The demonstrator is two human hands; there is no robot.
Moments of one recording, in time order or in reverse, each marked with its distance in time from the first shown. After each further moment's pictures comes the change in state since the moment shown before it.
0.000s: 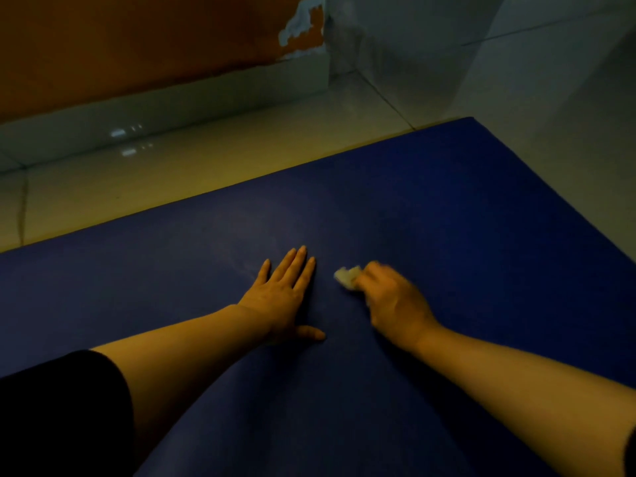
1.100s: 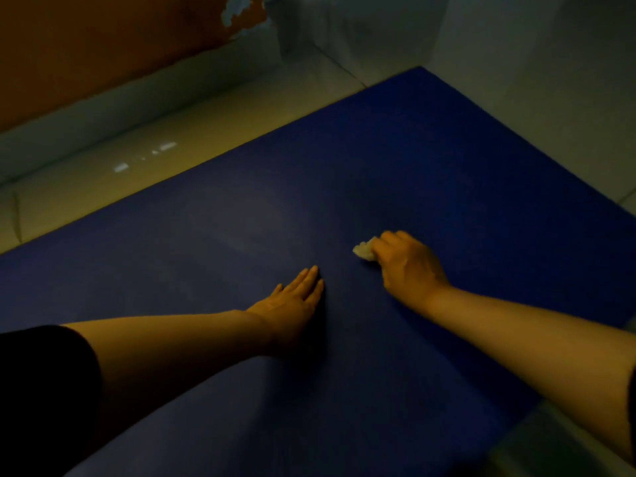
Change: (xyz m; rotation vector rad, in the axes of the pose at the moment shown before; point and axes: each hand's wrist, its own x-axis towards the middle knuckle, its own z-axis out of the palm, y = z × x) left_hand -0.061 0.097 0.012 0.095 -0.298 0.141; right_hand -0.084 0.027 -0.036 0.018 0.081 0.187
